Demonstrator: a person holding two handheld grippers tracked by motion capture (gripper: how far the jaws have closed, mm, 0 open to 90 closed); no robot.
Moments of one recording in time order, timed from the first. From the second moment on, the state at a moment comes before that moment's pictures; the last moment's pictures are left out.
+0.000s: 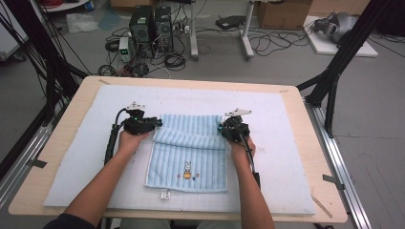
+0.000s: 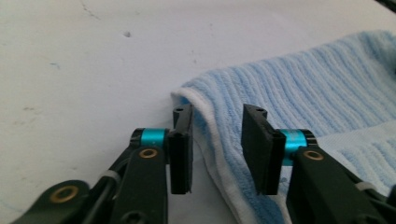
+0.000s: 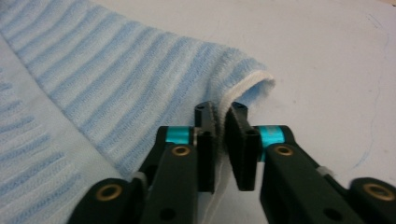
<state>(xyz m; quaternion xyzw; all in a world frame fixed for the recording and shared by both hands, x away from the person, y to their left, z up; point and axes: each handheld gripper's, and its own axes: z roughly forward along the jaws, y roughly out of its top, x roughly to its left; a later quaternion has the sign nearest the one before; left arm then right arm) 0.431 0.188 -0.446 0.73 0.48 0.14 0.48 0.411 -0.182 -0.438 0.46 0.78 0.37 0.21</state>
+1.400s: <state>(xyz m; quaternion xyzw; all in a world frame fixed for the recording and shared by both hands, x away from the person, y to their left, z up) 0.368 0.190 -0.430 0.76 0.39 0.11 0.52 0.355 -0.213 -0.423 0.39 0.80 0.43 0.13</state>
